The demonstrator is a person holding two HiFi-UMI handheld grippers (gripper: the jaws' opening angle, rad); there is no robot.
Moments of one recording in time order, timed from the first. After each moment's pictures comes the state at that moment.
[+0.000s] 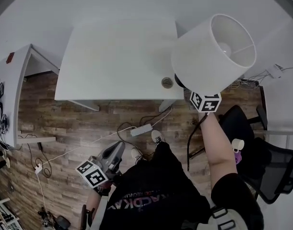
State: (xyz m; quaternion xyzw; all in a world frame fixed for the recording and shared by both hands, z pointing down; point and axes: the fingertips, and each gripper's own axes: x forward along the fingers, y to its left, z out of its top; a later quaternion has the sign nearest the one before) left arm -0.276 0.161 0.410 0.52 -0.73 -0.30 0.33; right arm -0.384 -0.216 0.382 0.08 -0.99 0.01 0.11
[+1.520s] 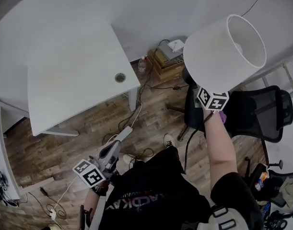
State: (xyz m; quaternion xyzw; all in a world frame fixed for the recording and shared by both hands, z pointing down) left arm -0.206 0.108 0.400 0.68 -0.59 -0.25 0.35; right arm -0.104 -0.304 0.315 0.33 -0.94 -0.01 0.09
